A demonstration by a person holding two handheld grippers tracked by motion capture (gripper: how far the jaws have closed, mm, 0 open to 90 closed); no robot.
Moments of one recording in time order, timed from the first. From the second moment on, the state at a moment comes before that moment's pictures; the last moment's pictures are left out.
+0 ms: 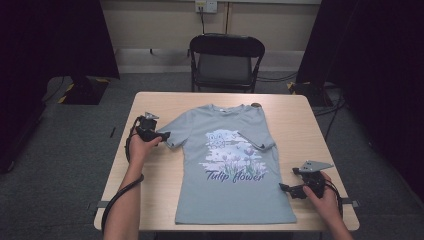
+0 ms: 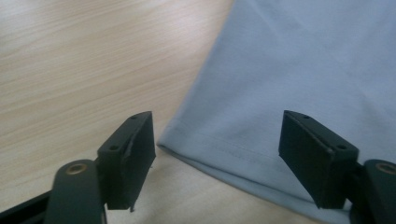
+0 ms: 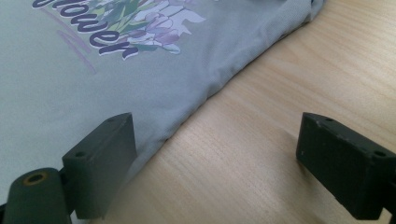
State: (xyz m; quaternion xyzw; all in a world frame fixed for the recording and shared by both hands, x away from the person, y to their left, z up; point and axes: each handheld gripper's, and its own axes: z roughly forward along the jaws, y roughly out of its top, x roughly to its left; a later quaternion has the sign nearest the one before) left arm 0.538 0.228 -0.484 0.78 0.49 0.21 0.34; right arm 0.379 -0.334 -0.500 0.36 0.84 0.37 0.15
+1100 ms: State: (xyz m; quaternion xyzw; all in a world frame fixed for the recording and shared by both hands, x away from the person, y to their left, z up) left arm 0.547 0.219 -0.482 0.78 0.50 0.19 0.33; right arm 0.380 -0.334 -0.500 0.36 0.84 0.37 0.15
